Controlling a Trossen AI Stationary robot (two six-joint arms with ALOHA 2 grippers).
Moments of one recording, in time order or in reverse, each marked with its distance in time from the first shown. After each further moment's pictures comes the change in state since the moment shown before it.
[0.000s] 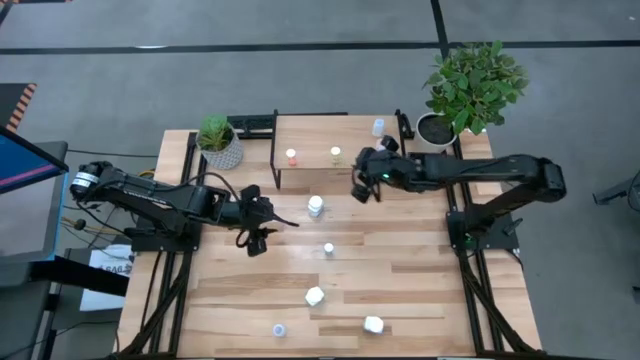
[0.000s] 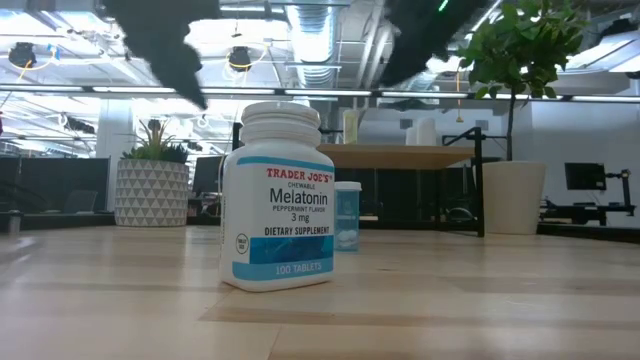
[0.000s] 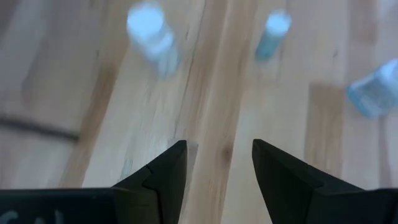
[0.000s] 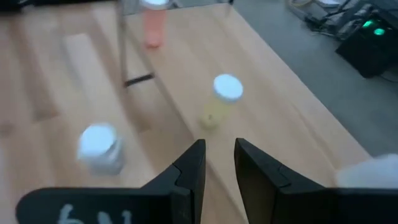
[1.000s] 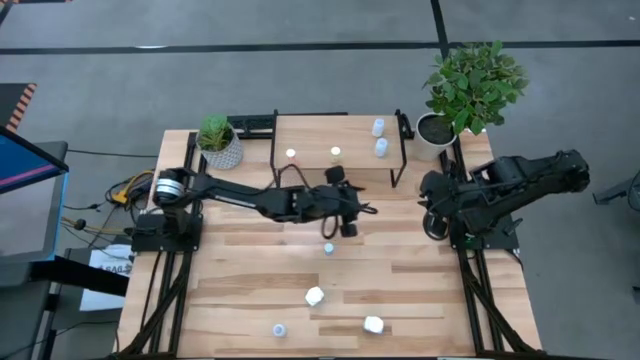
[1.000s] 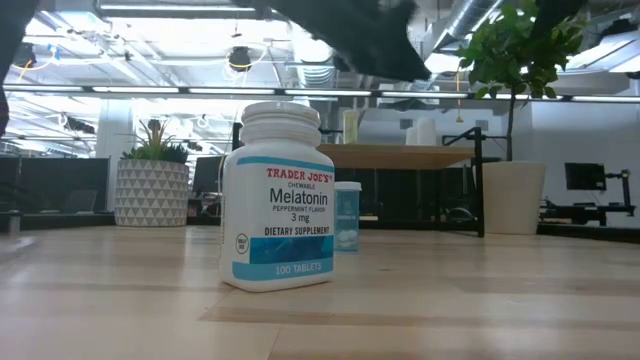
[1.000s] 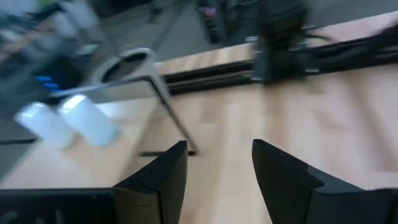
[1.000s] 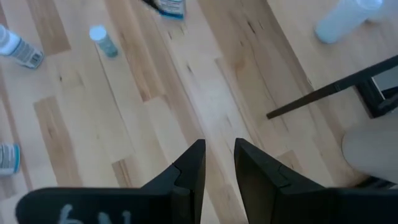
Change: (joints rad) left arm 0.130 0.708 0.500 0.766 -0.178 0.511; right arm 0.382 -0.317 0.127 -0.889 -0.119 0.486
